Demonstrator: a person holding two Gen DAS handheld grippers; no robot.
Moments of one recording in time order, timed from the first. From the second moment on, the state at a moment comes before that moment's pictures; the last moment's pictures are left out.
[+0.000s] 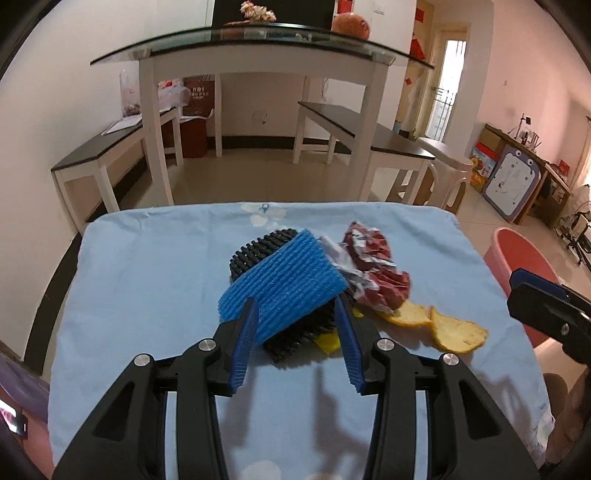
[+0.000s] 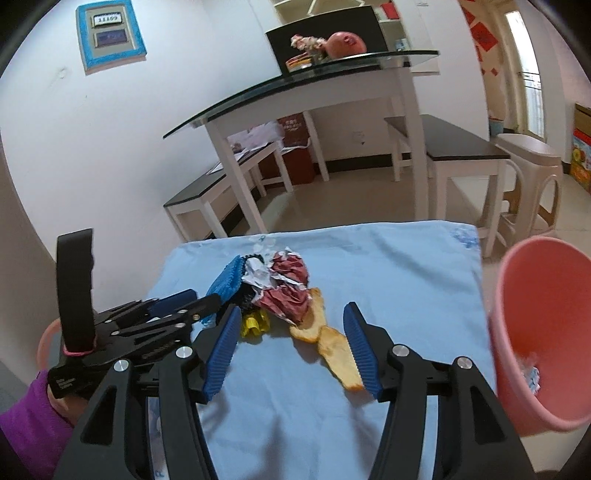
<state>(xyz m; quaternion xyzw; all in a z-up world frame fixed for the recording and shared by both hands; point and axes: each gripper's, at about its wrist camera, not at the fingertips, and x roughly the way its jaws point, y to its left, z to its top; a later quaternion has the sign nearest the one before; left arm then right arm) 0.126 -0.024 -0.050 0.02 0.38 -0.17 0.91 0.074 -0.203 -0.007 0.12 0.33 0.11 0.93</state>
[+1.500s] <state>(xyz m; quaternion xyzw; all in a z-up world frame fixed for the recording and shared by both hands) 0.141 0.031 -0.038 -0.16 0.41 -0.13 0.89 0.087 -0.191 -0.035 0.15 0.36 0.13 0.91</state>
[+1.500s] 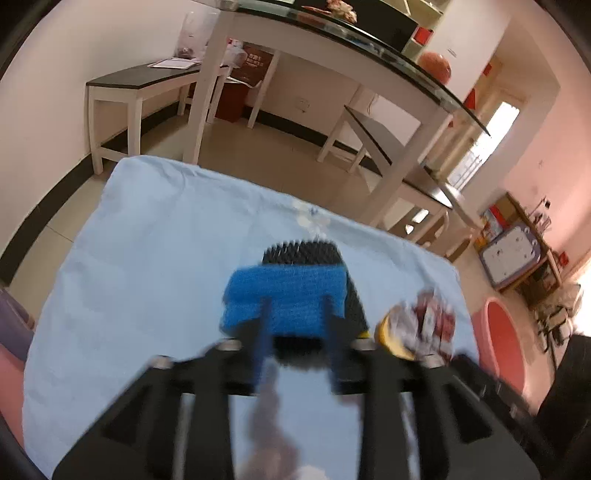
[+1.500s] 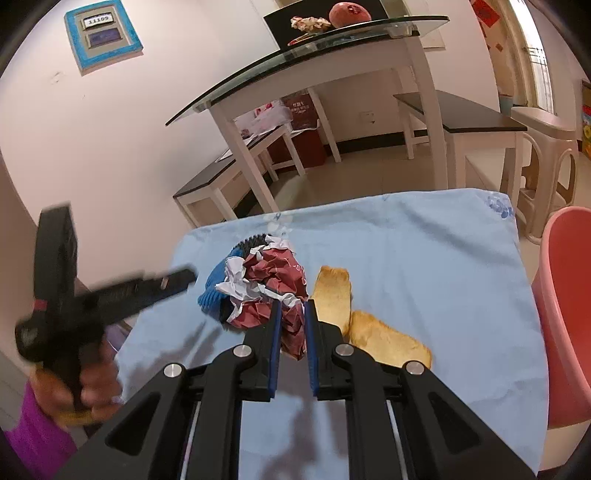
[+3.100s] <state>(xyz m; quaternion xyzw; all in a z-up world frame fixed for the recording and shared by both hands) 0.023 -0.040 0.017 -0.07 0.33 -0.23 0.91 -0.019 -0.245 0.012 0.16 0.30 0.07 0.94</state>
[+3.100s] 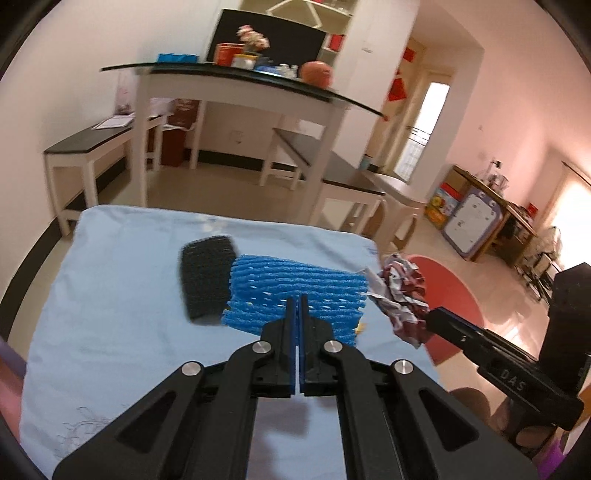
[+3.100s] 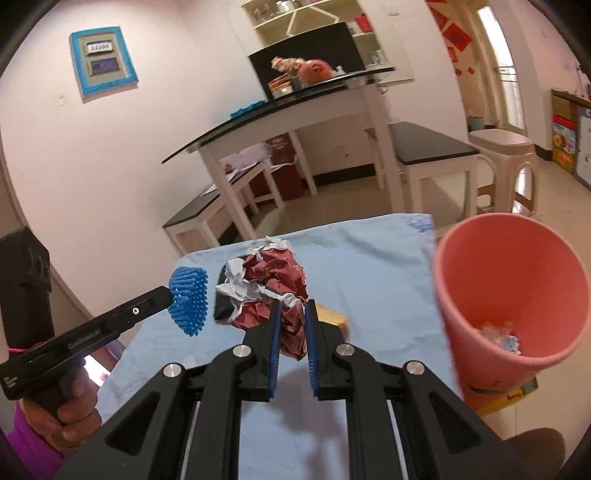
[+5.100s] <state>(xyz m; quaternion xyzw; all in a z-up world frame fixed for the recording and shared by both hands) 0.028 -0.247 -0.005 0.01 0.36 -0.37 0.86 -0.054 -0.418 -0.013 0.22 0.28 -0.11 0.93</state>
